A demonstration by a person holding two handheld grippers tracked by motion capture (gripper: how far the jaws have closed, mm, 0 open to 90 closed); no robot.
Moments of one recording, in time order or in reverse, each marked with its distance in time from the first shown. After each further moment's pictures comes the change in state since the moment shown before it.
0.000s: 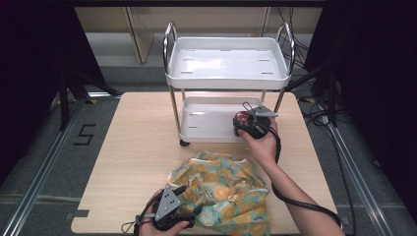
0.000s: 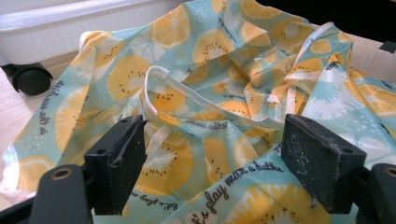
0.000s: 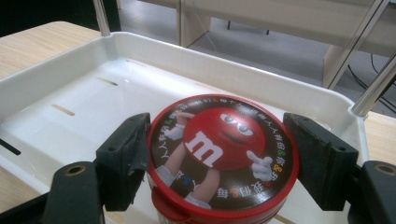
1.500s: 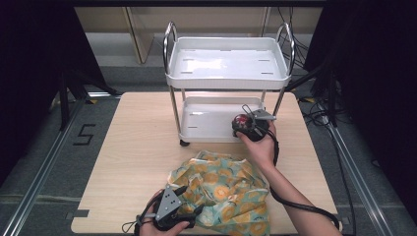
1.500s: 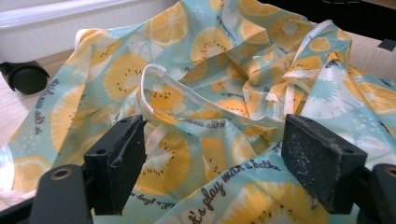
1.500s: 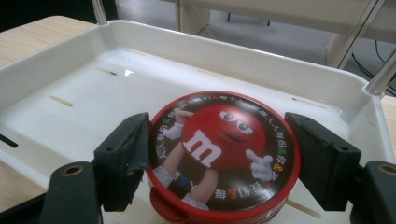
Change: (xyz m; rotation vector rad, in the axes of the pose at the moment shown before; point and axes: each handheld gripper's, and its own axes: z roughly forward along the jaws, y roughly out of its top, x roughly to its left) left arm -0.002 -0.001 0.002 0.004 -0.007 -0.019; right arm 0.005 -0.012 0.006 0.017 0.001 0.058
